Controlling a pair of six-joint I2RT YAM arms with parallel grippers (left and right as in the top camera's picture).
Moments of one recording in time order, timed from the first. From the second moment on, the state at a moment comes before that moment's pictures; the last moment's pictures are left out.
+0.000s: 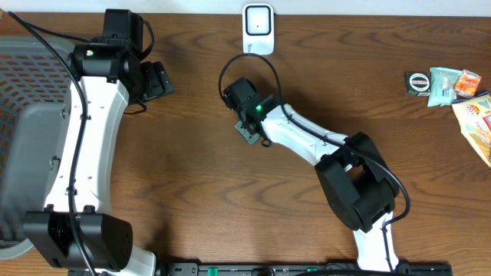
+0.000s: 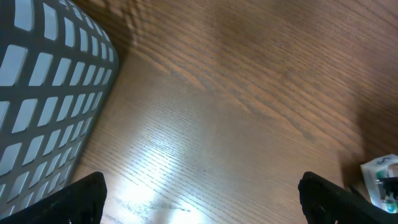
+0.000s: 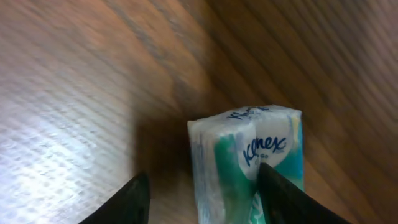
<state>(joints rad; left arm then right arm) -0.05 1.70 1.71 -1.26 -0.17 -0.44 0.68 2.14 1.49 -0.58 0.25 -0.09</state>
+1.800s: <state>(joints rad) -0.05 1.70 1.71 -1.26 -0.17 -0.44 0.26 2.21 1.46 -0.58 -0.86 0.14</state>
